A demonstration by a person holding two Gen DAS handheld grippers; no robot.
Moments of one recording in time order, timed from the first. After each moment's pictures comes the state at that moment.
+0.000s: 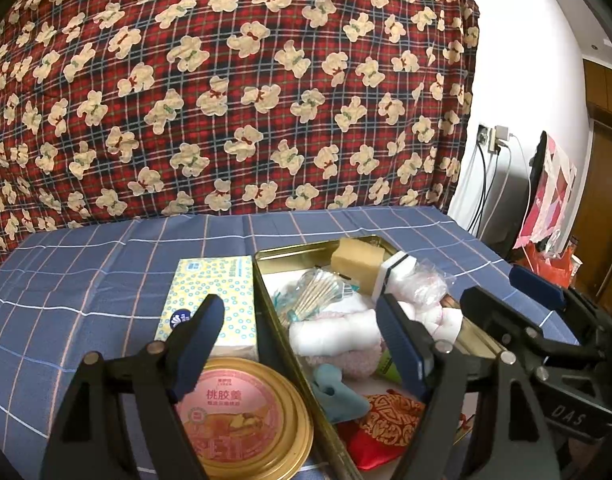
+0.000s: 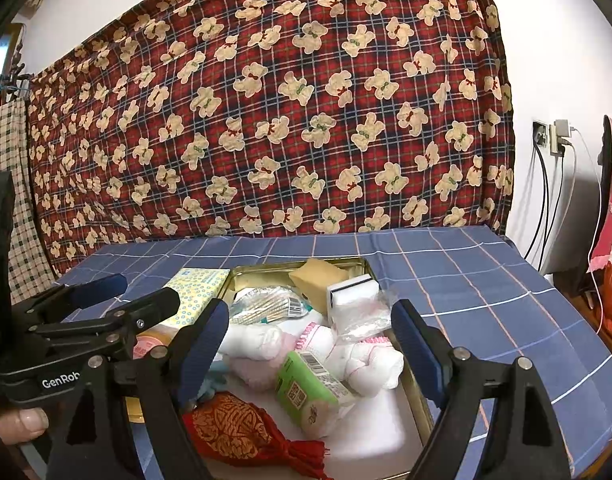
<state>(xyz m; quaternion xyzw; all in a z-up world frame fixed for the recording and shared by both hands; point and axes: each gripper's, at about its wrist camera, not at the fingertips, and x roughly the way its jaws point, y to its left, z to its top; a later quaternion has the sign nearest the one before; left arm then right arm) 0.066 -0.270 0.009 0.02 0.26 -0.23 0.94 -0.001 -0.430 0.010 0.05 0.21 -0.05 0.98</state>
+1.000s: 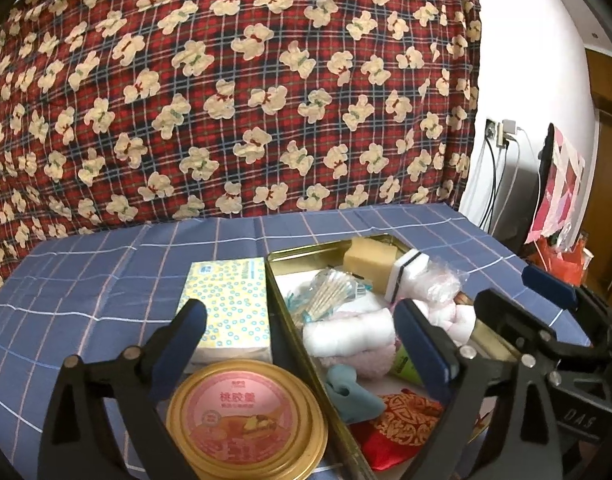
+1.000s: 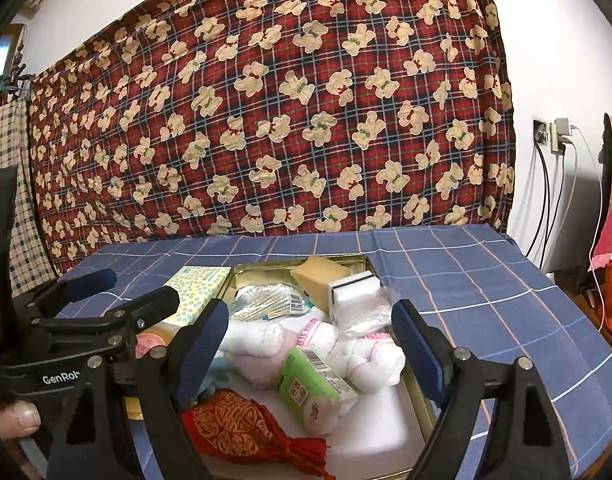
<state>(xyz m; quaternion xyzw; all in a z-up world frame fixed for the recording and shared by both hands) 0.065 -0.269 0.011 0.04 0.25 -0.21 0.94 -0.002 -0.429 0.009 0.05 0.21 -0.05 0.98</state>
